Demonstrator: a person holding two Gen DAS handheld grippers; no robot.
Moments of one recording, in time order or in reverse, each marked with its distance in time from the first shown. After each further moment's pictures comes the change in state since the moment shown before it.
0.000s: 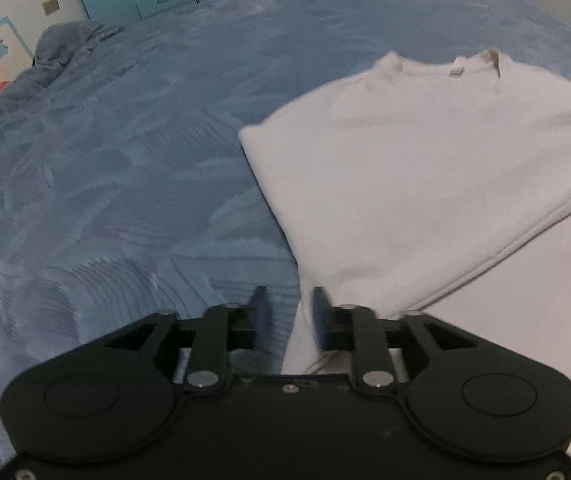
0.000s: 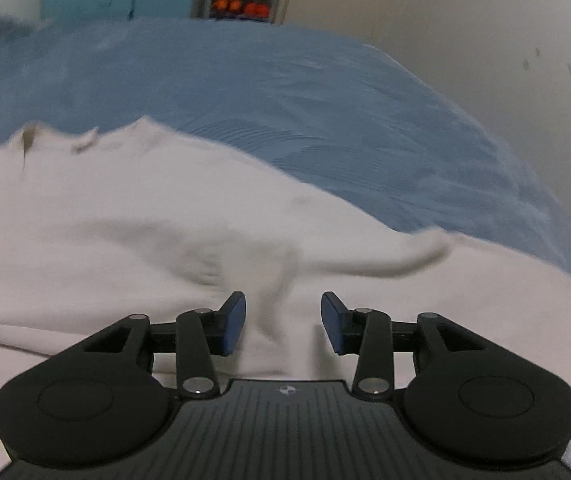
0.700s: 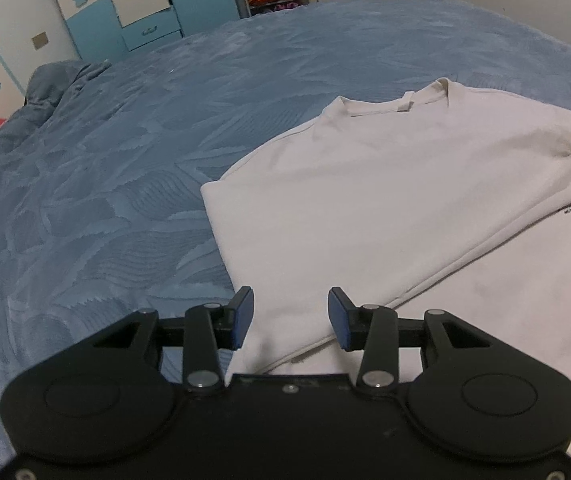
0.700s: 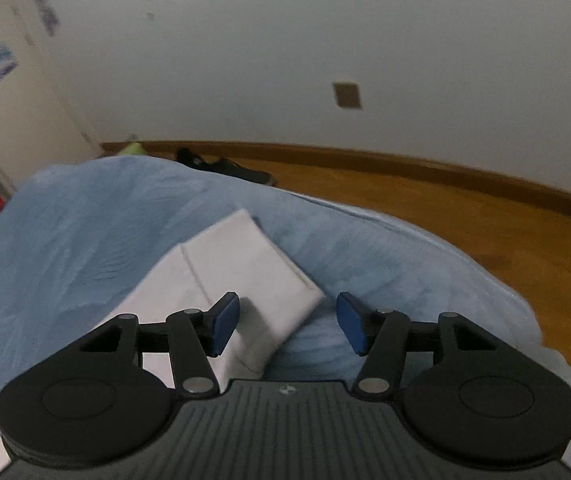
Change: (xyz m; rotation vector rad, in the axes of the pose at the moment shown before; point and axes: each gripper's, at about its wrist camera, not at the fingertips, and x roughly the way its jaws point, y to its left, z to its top) left arm -0.048 -0.052 0.018 0.053 -0.054 -0.012; right arm -0.018 -0.407 -0.108 0.938 -0.063 -0.258
